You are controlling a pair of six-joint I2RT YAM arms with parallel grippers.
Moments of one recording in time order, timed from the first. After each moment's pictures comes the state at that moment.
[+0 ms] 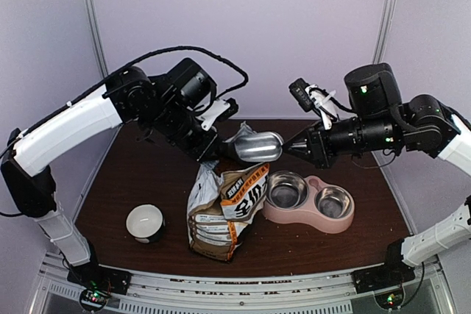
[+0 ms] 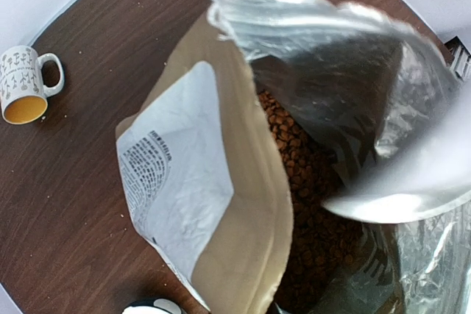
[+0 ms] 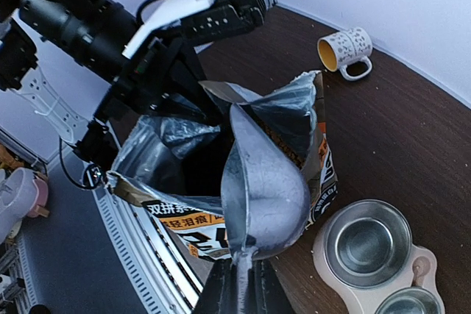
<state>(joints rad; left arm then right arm) -1.03 1.66 1.87 -1.16 -0.04 -0.21 1.08 1.18 1.46 -0.79 0.04 0.29</state>
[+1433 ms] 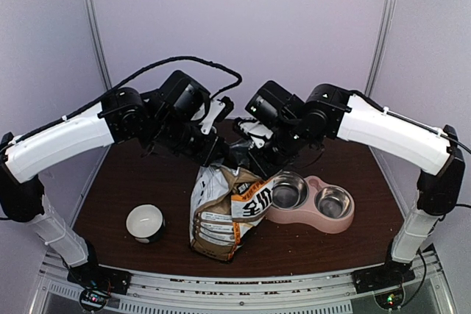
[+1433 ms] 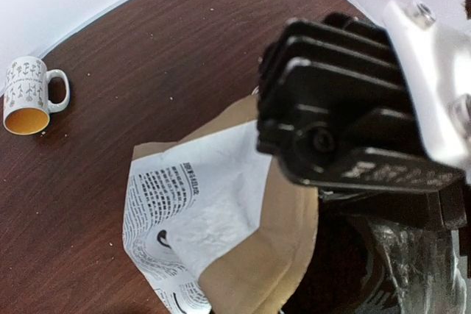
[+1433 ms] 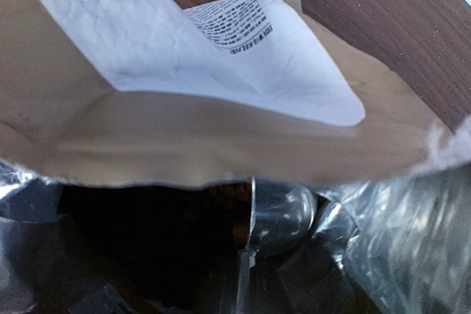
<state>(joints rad) -1.04 1.56 1.62 -0.85 -0.12 -0.30 1.05 1.75 1.81 -1.11 0.05 0.30</state>
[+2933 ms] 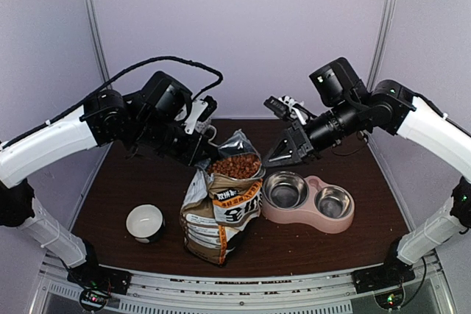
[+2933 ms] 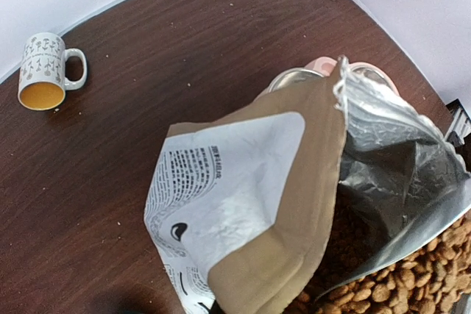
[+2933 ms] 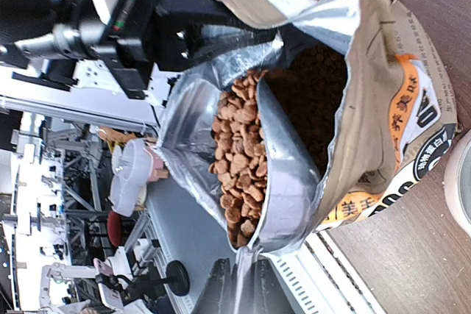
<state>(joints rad) -1.01 1.45 1.54 -0.87 -0.12 -0.34 0.89 1.42 1.59 -0.92 -0.60 0.52</state>
